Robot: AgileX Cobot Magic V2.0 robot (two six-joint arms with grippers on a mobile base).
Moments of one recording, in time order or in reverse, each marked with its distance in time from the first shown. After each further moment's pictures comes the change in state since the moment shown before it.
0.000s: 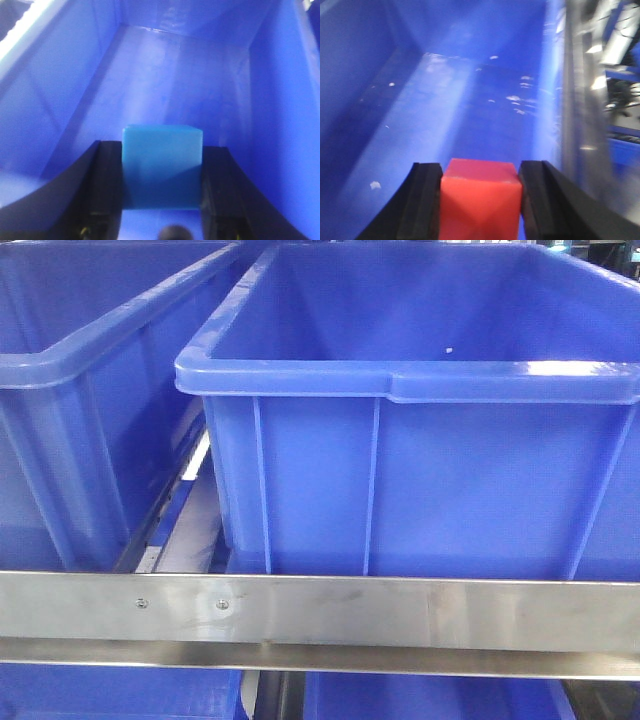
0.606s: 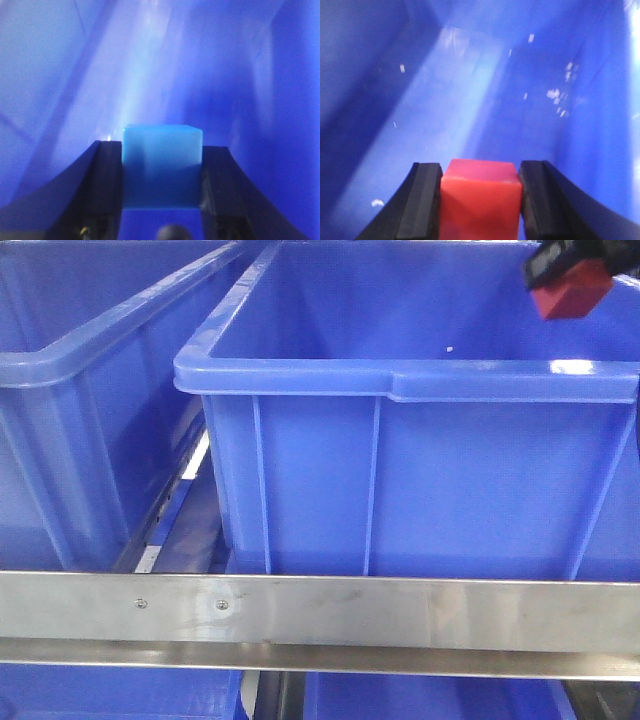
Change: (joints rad) left arm 0.000 0.374 -0.184 0.002 -0.028 0.000; right arm 0.042 0.331 -0.153 -0.002 -0.051 0.000
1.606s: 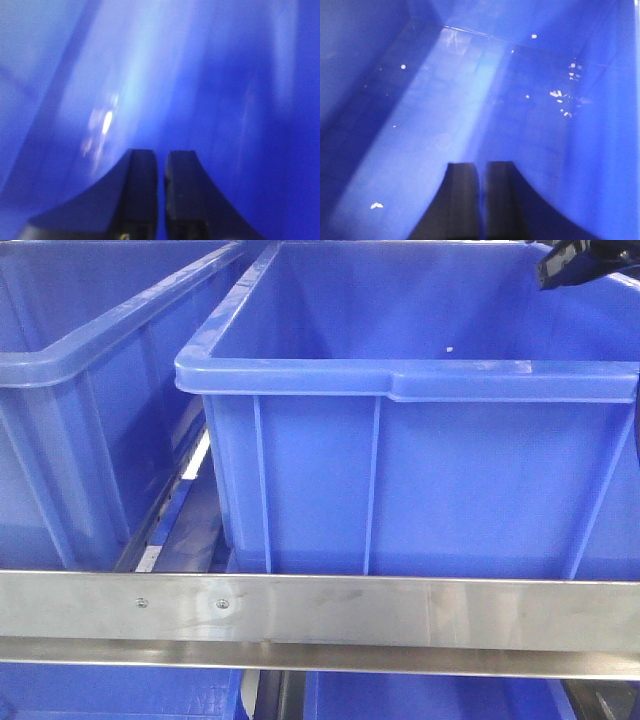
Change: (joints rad) left arm 0.000 0.007 -0.003 -0.014 0.141 0.000; right arm 0.000 0.005 0.000 -0.002 -0.018 0.000
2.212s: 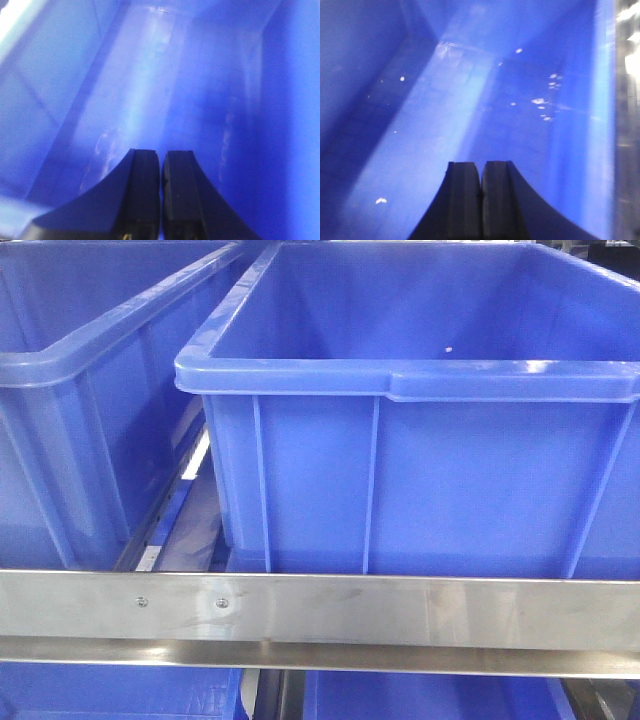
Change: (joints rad) left arm 0.000 -0.293 0.066 -0.002 0.015 0.000; right arm 0.000 -0.175 0.000 0.000 0.136 0.000
